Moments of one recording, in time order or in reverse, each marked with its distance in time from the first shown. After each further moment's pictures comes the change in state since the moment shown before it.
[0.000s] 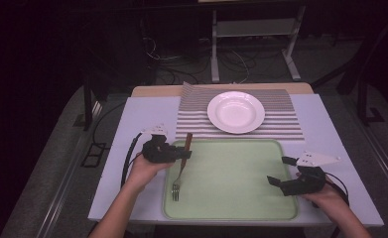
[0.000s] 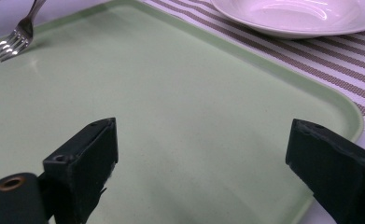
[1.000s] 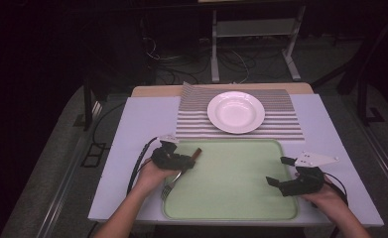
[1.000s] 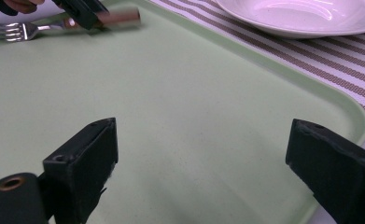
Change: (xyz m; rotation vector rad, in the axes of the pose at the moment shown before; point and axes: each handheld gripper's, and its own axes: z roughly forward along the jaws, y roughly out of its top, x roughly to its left) left arm 0.008 -0.019 0.034 0.145 0.093 -0.032; right arm 0.002 0.000 0.002 0.008 0.004 -0.012
